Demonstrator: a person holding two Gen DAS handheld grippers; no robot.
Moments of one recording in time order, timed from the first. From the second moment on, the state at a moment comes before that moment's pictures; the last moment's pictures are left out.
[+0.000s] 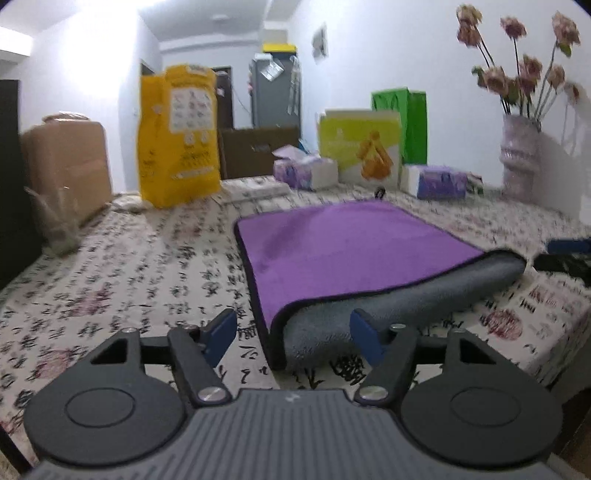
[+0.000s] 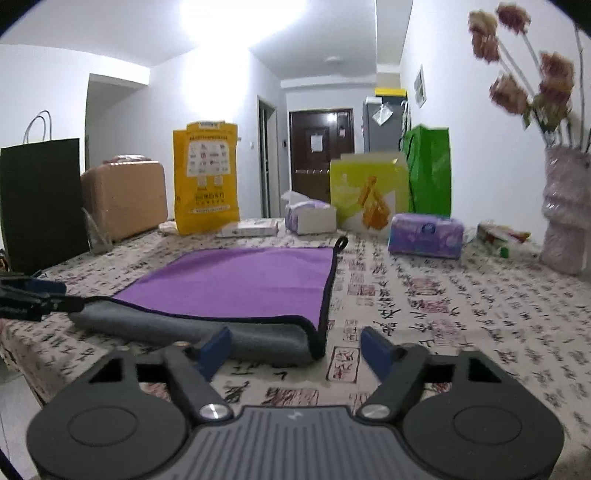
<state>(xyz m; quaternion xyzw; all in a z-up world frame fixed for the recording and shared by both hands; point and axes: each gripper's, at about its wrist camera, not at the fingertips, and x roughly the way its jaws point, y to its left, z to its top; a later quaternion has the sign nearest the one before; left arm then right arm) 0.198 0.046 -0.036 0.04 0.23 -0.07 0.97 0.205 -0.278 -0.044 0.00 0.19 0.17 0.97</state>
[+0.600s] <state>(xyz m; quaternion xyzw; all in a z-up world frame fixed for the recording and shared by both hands) 0.215 0.058 -0.045 -0.03 0.26 -0.09 0.96 0.264 -0.282 -0.068 0.02 0.22 0.22 0.95</state>
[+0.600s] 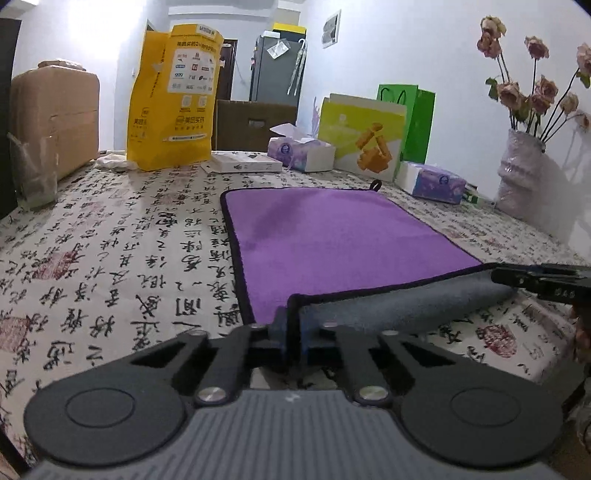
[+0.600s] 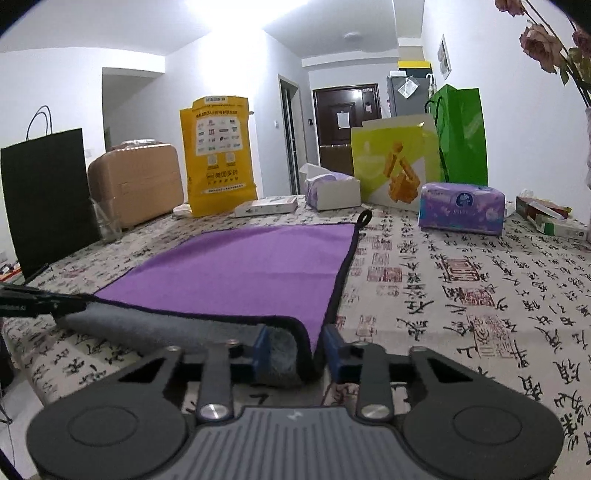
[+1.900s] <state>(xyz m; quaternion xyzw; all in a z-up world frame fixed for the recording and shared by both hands) 0.412 0.086 0.021 -0.06 0.27 -0.06 0.96 0.441 -0.249 -0.007 -0.03 0.27 0.21 0.94</state>
